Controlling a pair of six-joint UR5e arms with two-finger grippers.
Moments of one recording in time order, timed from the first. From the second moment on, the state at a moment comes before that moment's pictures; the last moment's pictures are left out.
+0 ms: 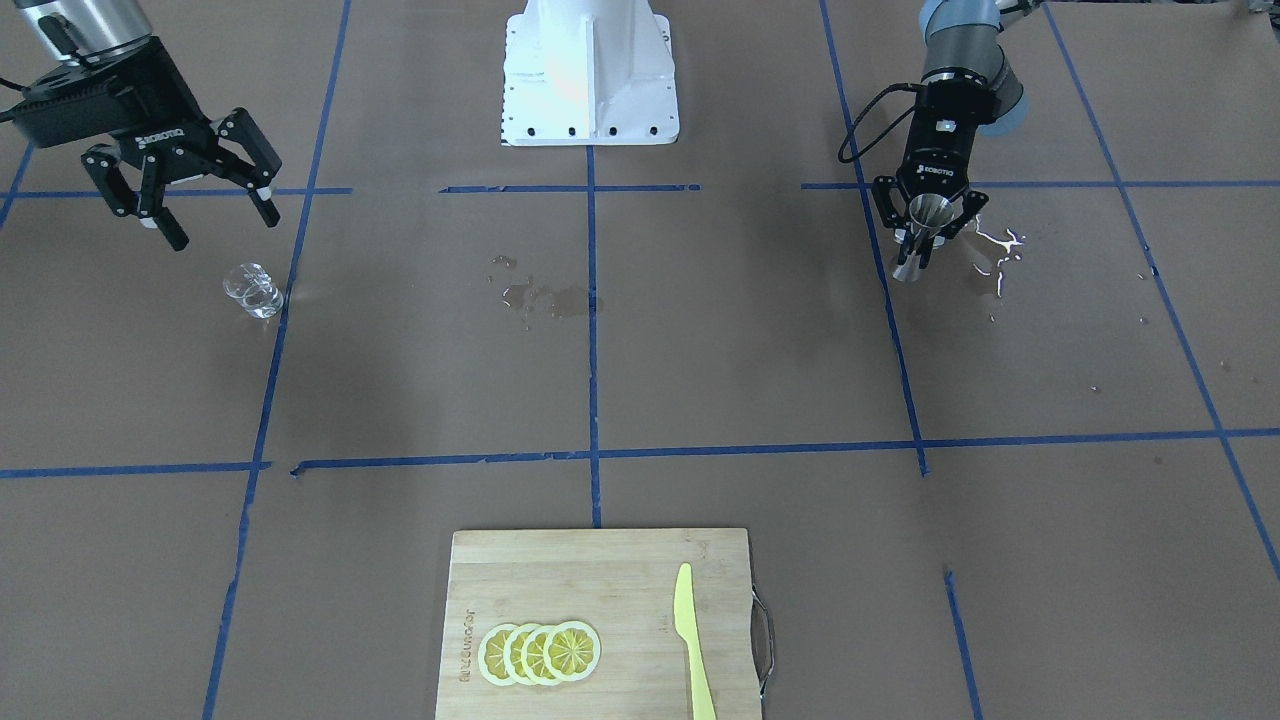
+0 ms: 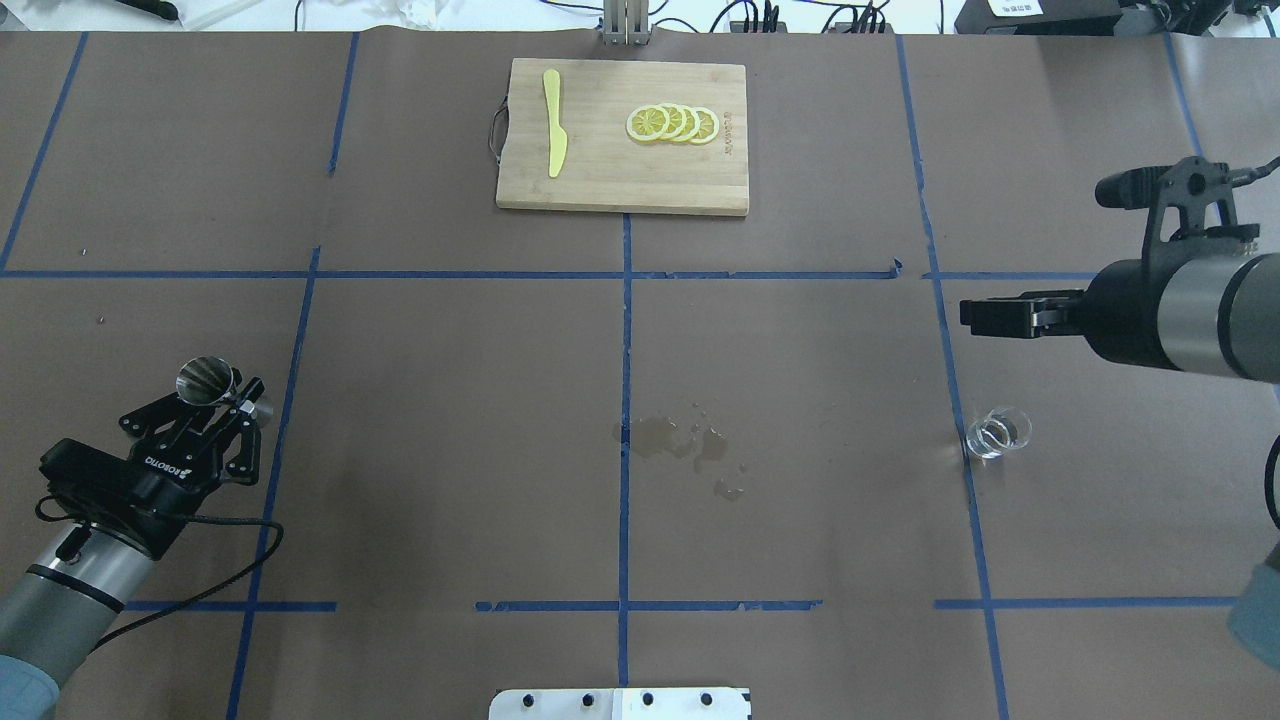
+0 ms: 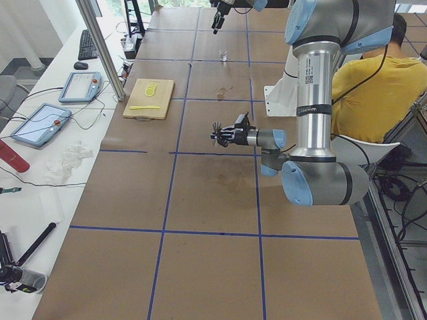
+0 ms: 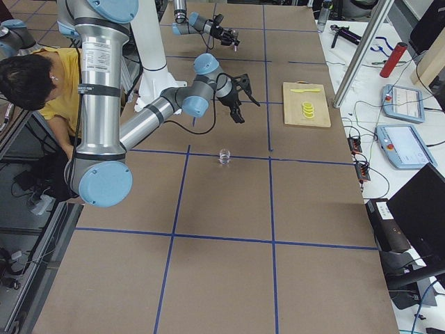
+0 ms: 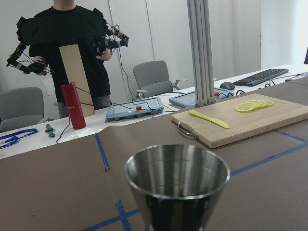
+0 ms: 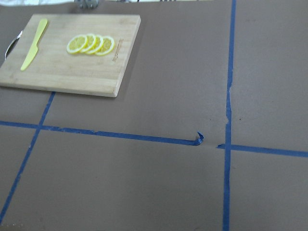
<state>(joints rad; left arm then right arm) -0.13 -1.47 -1.65 -3.17 -0.55 -0.58 0.64 -1.64 2.27 -1.13 1.60 1.10</state>
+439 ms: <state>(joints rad) -0.14 -1.49 -1.66 -3.17 -0.58 -0.58 0.18 -1.72 2.29 -1.13 0.86 1.38</state>
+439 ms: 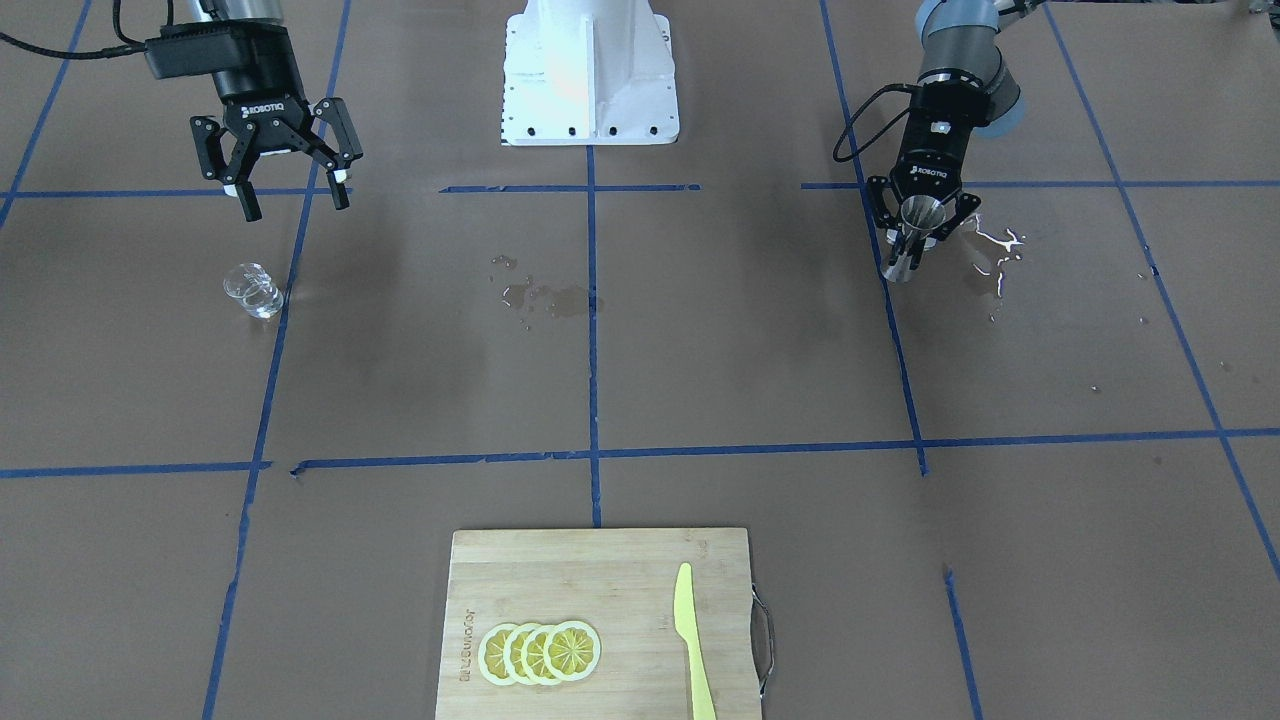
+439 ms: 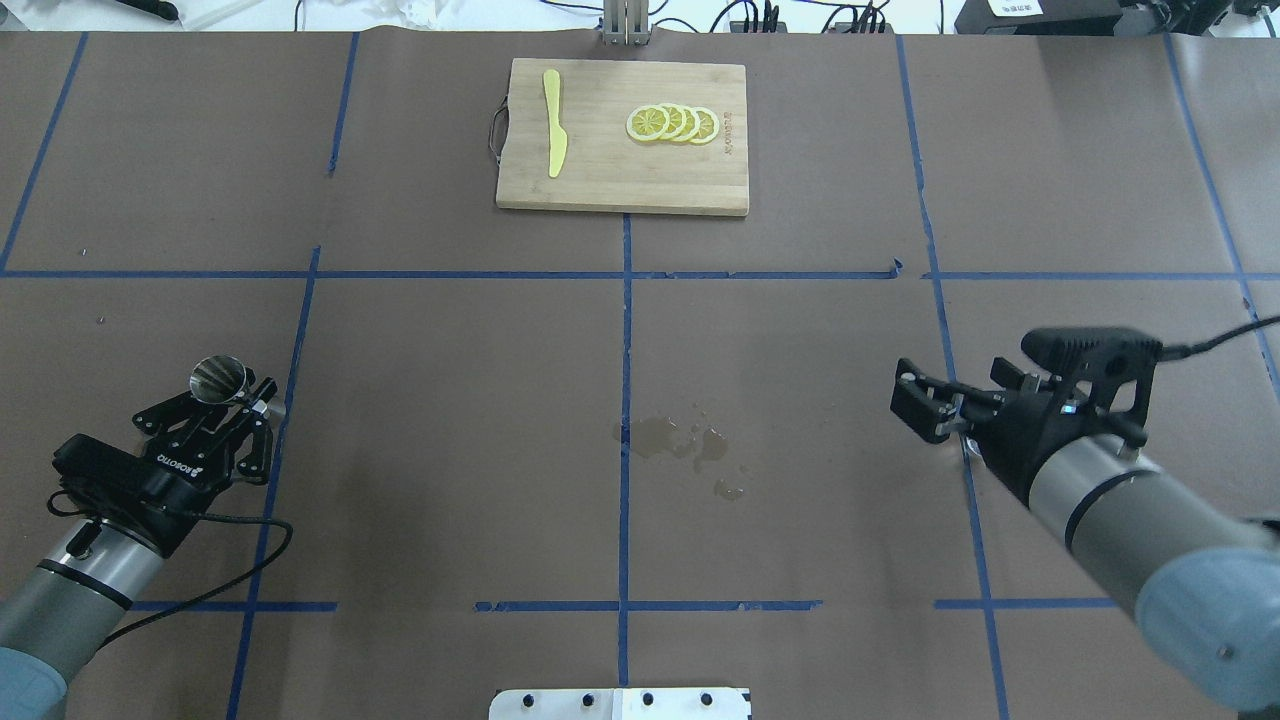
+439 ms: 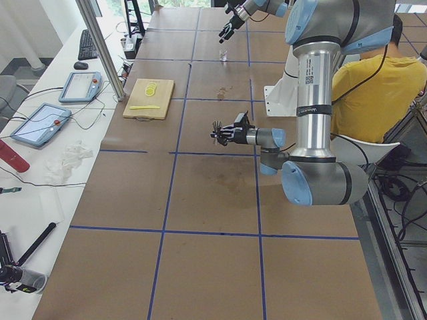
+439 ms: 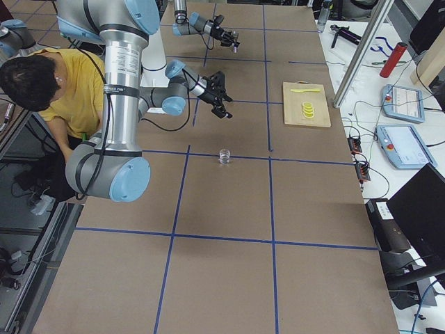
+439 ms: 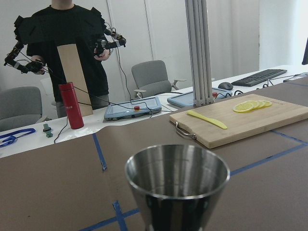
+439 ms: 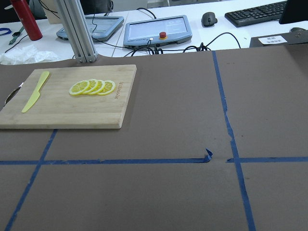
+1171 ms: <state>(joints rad) -0.15 -1.51 -1.65 -3.17 -0.59 -0.58 -0.08 -1.79 2.03 -1.13 0.35 1.70</state>
